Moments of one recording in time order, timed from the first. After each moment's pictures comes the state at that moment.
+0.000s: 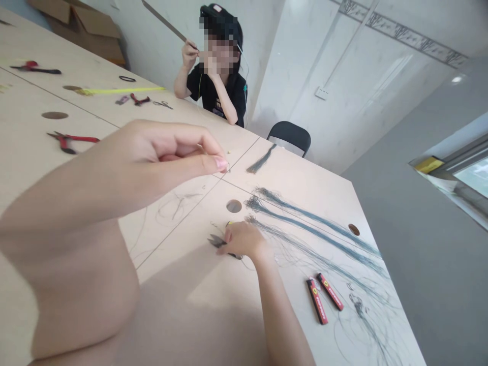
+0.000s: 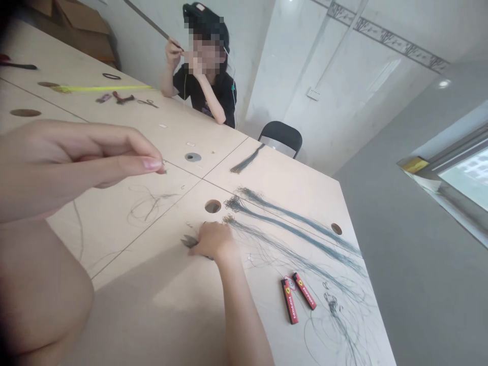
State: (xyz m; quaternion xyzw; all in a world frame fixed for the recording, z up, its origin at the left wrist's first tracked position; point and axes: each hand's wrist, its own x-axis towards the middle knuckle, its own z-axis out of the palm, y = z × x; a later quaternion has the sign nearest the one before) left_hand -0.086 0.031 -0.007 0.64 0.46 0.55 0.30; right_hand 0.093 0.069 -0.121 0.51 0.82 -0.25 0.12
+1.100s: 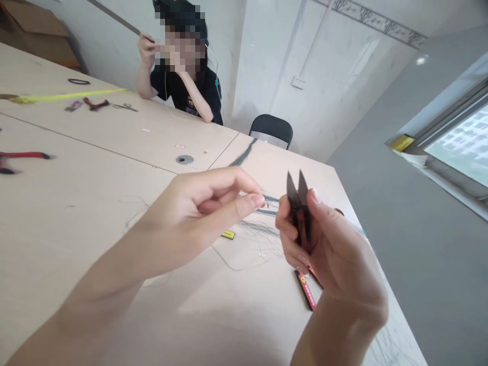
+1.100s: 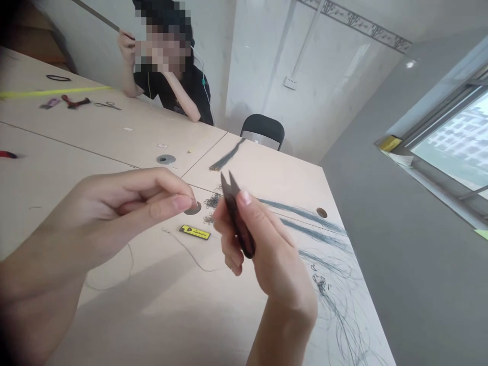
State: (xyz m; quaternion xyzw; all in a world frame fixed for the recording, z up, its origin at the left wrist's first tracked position) left_hand 0.000 0.021 -0.012 0.70 0.42 0.45 0.36; right_hand 0.193 -0.006 -0.014 0.38 0.52 -0.62 -0.46
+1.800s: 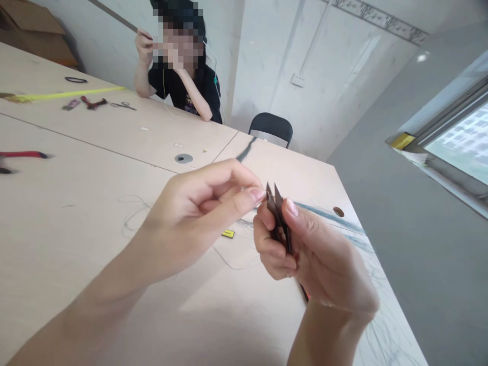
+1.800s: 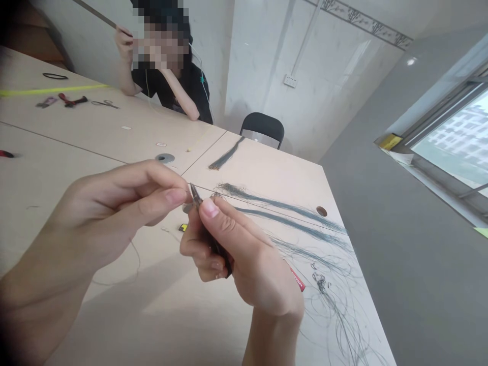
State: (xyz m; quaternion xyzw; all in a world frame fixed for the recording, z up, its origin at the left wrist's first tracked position) left_hand 0.008 0.018 -0.014 0.69 0.36 0.52 0.36; right_hand 0.184 -0.006 -0.012 0.28 0.51 -0.72 -0.37
